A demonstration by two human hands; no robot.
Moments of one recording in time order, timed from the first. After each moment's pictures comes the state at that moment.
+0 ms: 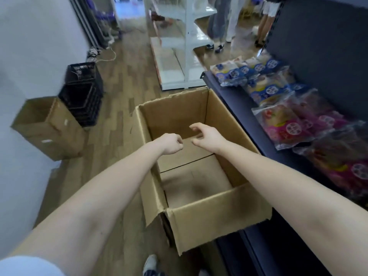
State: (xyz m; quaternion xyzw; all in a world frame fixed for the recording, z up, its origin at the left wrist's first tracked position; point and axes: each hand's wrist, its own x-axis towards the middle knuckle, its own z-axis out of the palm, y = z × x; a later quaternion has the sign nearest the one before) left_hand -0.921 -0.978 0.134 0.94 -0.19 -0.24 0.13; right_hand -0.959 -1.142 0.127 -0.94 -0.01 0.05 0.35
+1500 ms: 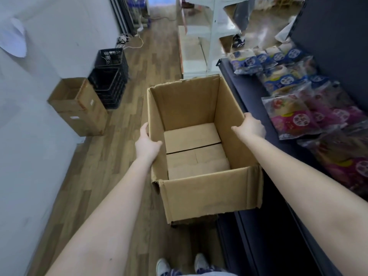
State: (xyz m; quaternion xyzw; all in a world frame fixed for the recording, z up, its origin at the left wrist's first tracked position) left_hand -1.020 -0.932 0.109 0.86 0.16 -0.01 0.48; right_hand -1.006 -1.214 0.134 -0.95 0.24 0.00 0.21
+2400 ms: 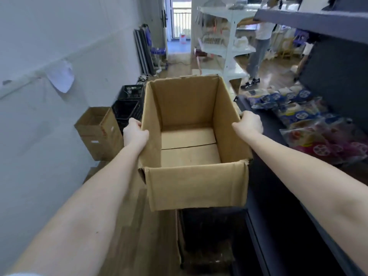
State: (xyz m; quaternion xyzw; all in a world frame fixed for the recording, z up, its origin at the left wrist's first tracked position) left_hand -0.979 -0.830 0.183 0.89 0.18 0.12 0.40; right_hand -0.970 -1.139 0.203 -0.94 0.18 -0.13 0.24
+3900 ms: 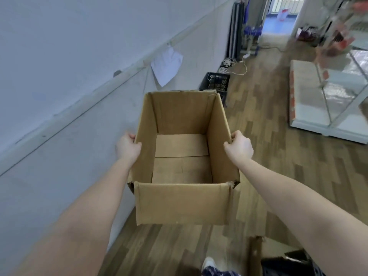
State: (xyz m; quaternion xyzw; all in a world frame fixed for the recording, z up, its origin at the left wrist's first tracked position) left_hand -0.784 -0.321 0.138 0.85 0.38 0.17 0.32; right_hand -0.657 -0.603 0.110 -0.95 -0.01 -0.01 0.32
